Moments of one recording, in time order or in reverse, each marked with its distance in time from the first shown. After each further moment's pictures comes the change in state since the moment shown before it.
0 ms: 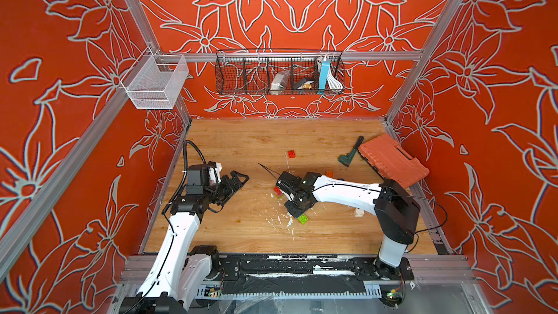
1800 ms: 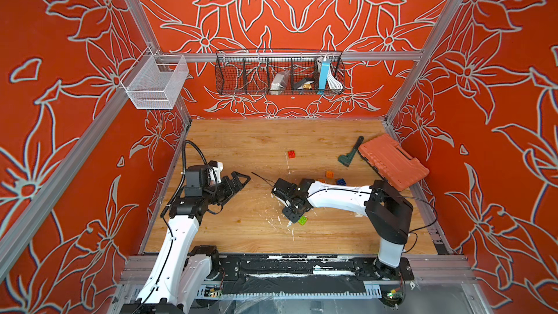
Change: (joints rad) left arm 0.000 -0.038 0.000 0.000 0.042 0.035; right arm 0.054 0.046 -0.051 0.080 0.039 -0.126
